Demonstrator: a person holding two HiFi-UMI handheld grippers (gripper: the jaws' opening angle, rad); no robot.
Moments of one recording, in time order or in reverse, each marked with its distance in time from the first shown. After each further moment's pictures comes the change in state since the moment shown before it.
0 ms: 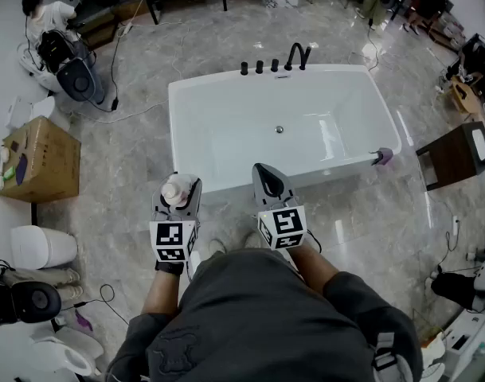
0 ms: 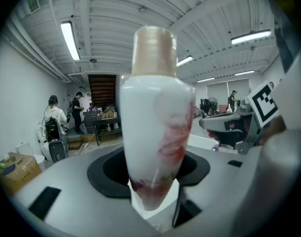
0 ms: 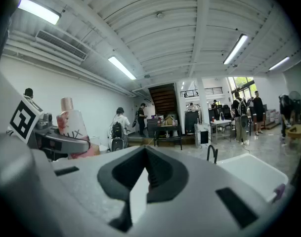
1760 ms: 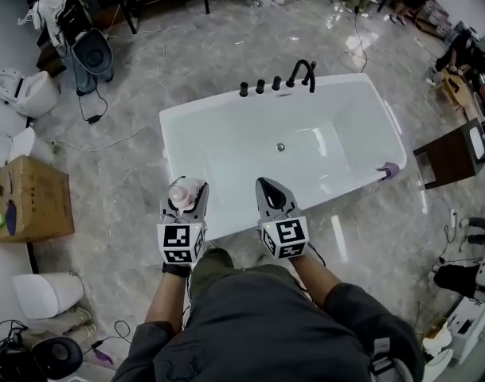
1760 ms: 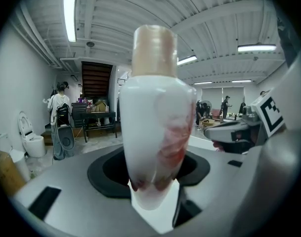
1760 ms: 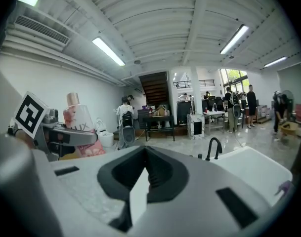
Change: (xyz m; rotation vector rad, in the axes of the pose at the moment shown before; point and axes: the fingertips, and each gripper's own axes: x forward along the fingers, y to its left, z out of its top) left arm 0.213 0.137 -0.007 -0.064 0.030 -0.135; right arm 0.216 -0.039 -0.029 0.037 0.124 -0.111
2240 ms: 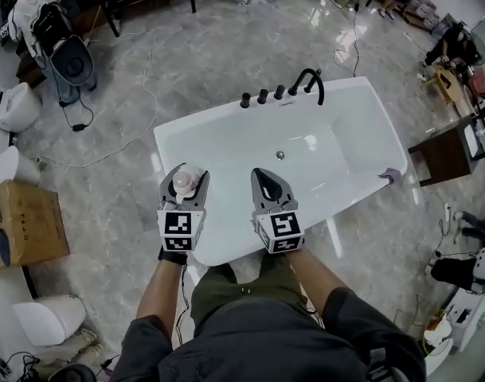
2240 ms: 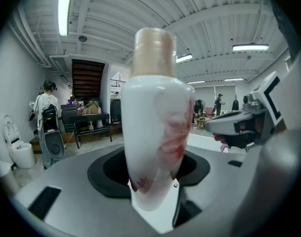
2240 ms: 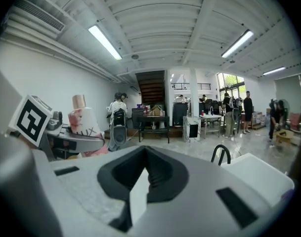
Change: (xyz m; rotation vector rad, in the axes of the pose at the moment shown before) left arm 0.139 0.095 0.010 0.070 -0.013 -0.088; right arm 0.152 -0.015 0.027 -0.040 -0.003 -0.081
